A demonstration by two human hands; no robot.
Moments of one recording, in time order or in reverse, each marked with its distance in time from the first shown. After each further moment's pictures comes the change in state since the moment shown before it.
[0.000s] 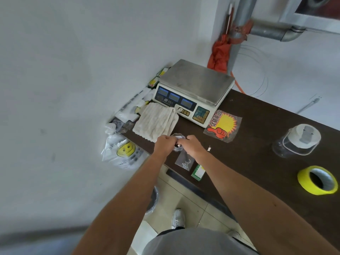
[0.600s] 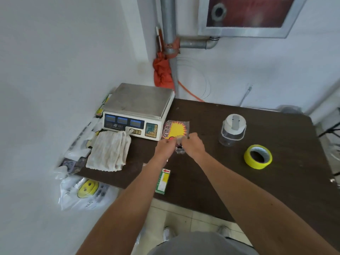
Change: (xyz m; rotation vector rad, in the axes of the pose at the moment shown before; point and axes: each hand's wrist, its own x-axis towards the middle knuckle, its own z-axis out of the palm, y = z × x) left_hand -0.033 0.074 0.154 0.120 -0.247 0.154; right_hand -0.039 0.041 -0.160 0.025 0.496 0.011
